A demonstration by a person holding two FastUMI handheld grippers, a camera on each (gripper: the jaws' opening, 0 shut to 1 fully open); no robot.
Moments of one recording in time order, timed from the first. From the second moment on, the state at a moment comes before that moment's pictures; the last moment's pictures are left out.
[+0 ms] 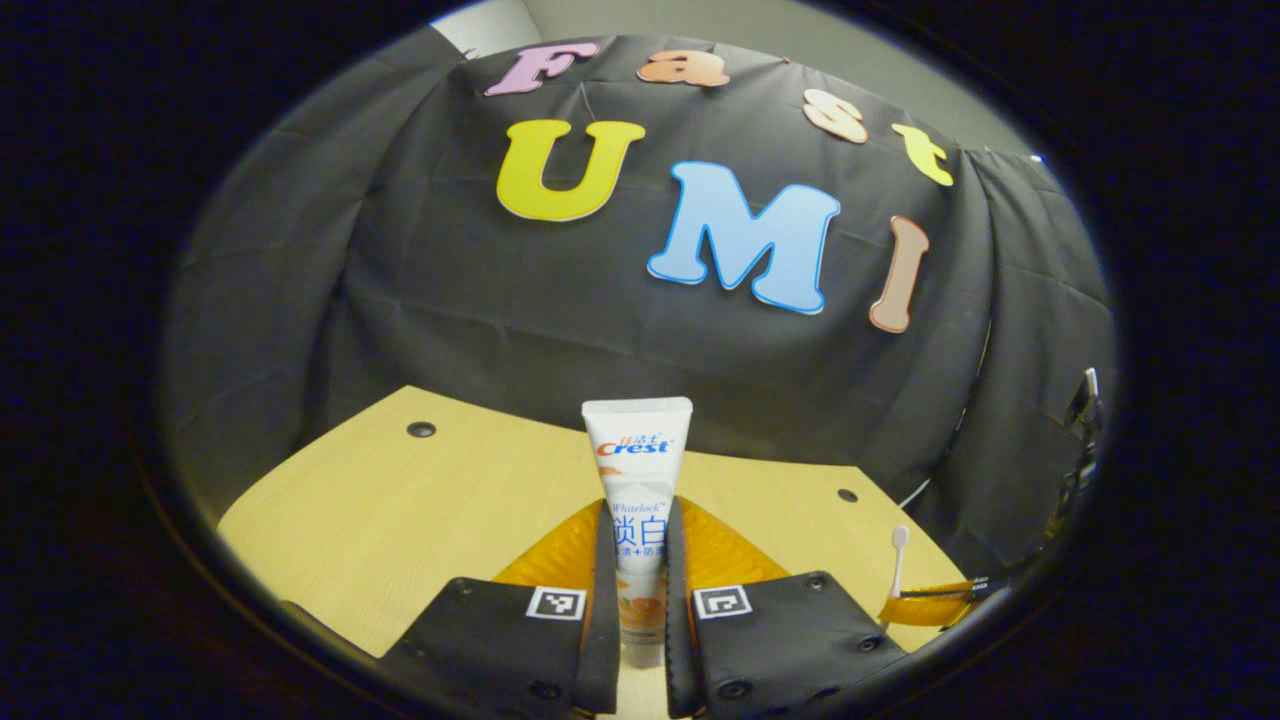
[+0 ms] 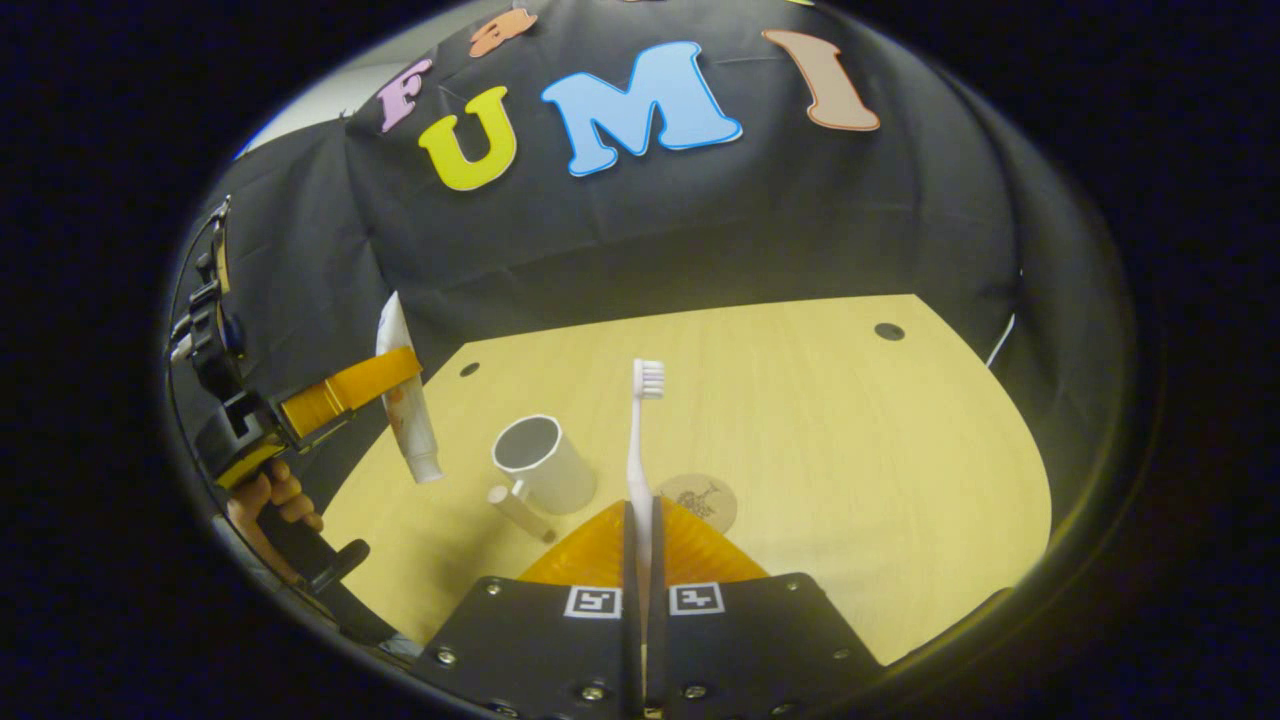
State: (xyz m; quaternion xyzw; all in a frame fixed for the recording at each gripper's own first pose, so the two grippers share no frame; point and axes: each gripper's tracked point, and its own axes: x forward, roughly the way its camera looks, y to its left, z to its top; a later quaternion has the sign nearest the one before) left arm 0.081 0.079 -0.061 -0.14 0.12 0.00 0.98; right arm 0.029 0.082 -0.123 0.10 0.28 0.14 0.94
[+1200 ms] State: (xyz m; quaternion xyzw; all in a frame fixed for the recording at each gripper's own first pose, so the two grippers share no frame) left arm 0.148 0.046 -0.155 -0.14 0.21 -0.05 0.97; right arm 0.083 0.126 -0.082 0.11 0.24 0.16 0.95
